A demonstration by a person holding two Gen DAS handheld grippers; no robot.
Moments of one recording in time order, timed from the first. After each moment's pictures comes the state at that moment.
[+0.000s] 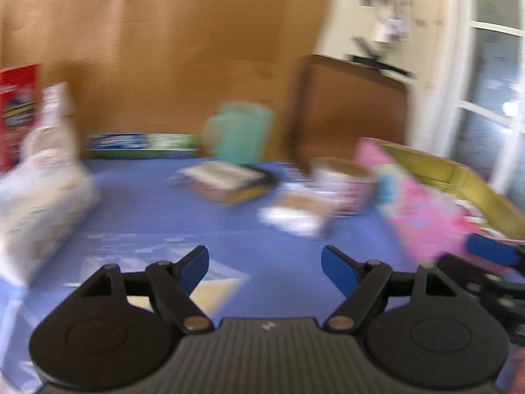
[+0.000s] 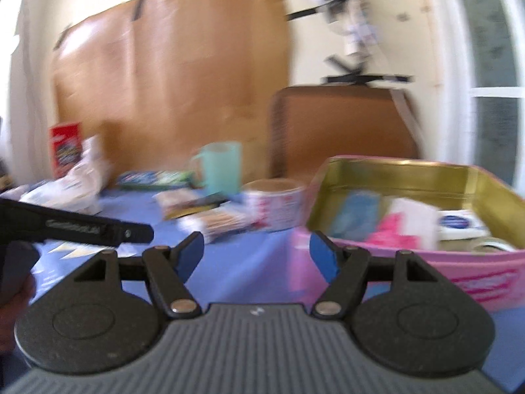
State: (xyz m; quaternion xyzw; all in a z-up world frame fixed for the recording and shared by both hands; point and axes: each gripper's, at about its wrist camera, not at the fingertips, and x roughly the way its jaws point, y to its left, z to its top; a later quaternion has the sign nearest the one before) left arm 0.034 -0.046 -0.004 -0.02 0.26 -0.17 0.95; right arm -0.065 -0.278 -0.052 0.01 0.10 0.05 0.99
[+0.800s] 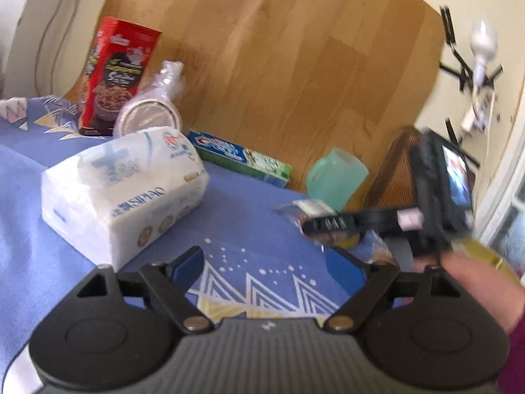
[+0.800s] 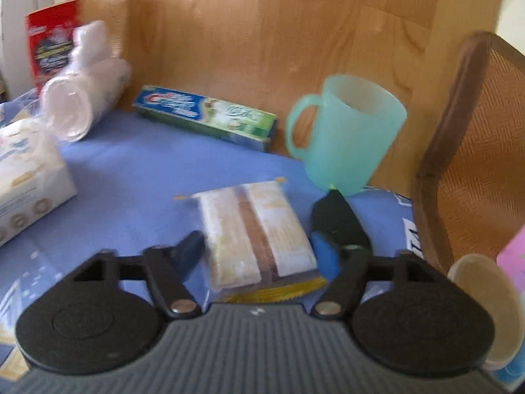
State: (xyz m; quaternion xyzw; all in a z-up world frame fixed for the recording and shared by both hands) left arm 0.046 0.045 -0.022 -0.18 0.21 -0.09 0.96; right arm 0.183 -0.140 -0.039 -0.12 0.28 0.14 0.94
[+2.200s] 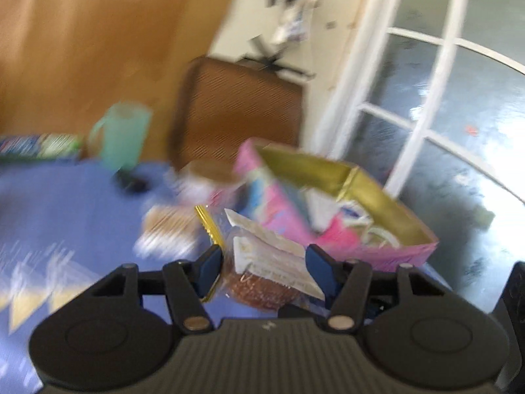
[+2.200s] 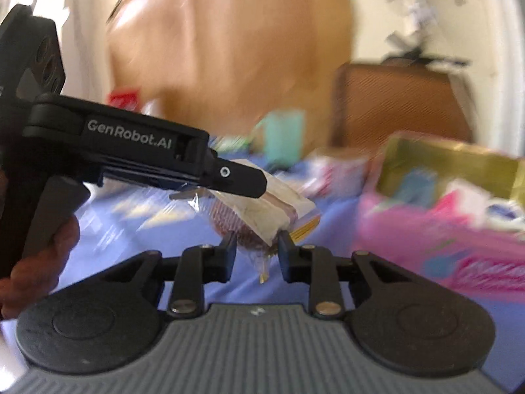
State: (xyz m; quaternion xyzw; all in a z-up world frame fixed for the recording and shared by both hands) left arm 0.007 -0.118 0.036 -0.06 0.26 -0.37 0.89; right arm -0.090 -0.275 -0.058 -0.01 0.12 0.13 0.99
